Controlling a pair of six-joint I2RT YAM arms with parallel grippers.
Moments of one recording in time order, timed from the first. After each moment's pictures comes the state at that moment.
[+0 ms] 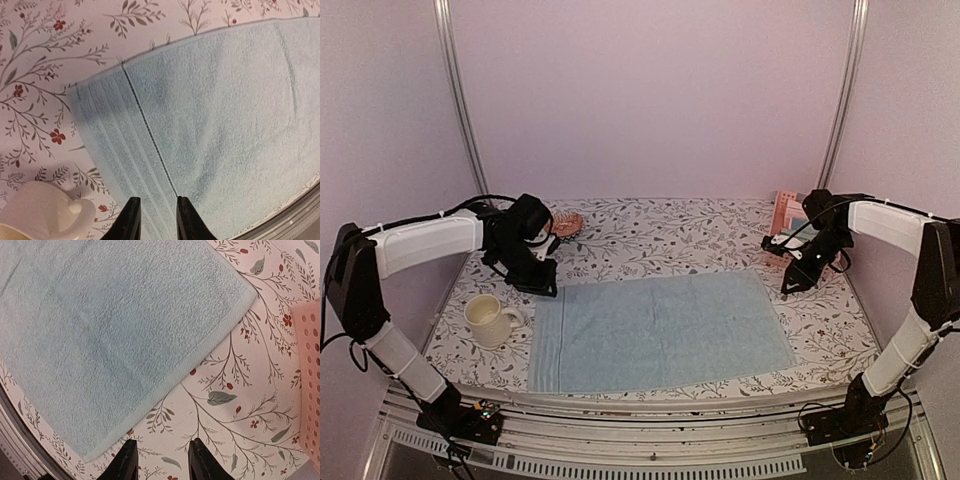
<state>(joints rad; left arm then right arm) -0.53 1.56 1.15 -0.86 0.06 -0.30 0.16 1.60 1.19 -0.99 -0.26 -0.74</state>
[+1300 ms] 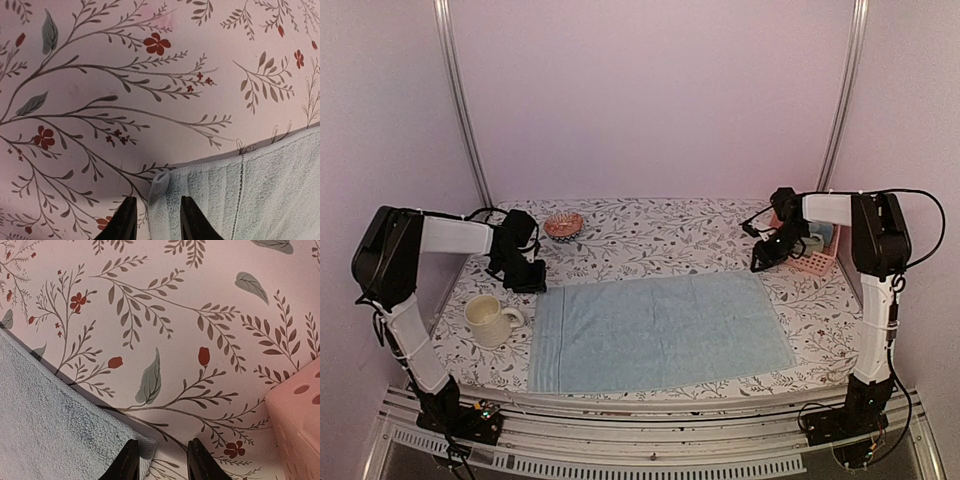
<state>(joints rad) -0.29 1.80 1.07 -0.48 0.02 -0.34 0.16 2.18 1.62 -0.76 -0.27 -0.34</state>
